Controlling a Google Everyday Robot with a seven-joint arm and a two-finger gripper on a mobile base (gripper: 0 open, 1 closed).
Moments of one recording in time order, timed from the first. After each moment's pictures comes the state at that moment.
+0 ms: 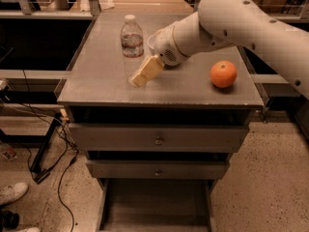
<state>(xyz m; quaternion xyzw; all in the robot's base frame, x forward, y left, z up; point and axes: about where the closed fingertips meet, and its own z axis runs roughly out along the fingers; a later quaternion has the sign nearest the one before) 0.646 0.023 0.908 -0.54 0.71 0.15 0.42</state>
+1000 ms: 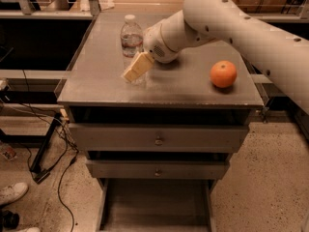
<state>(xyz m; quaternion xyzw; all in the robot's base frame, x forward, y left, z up) 0.676 0.051 0.900 -0.56 0.70 0.16 0.42</state>
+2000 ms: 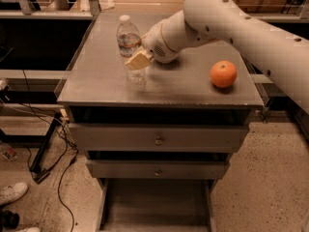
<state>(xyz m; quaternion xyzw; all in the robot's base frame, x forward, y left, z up) 0.676 0.051 0.900 -0.56 0.70 0.16 0.42</state>
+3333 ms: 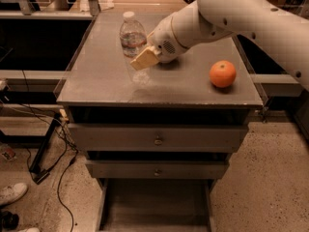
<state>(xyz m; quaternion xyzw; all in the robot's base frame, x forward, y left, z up) 0.644 0.032 0.928 -0.55 0.71 0.16 0.42</state>
